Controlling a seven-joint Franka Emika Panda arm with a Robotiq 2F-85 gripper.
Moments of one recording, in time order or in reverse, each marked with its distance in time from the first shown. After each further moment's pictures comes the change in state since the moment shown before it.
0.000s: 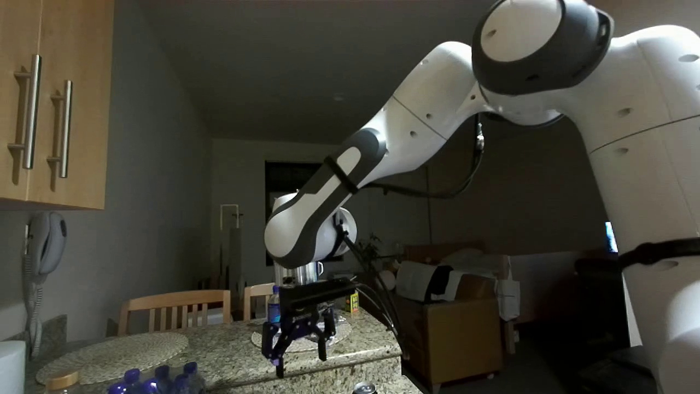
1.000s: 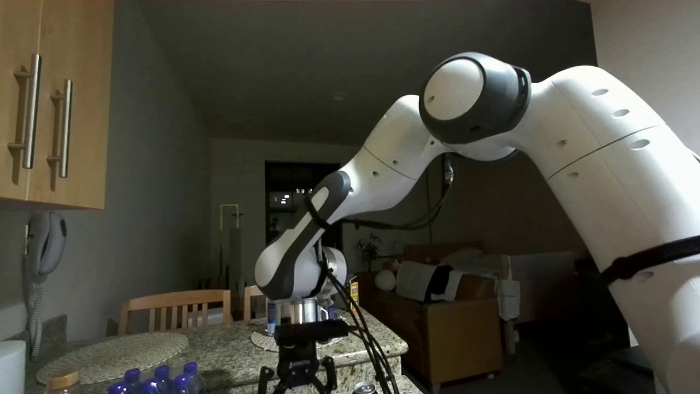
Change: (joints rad) arm 0.037 0.240 -0.073 0.118 0.263 -0.094 -0.018
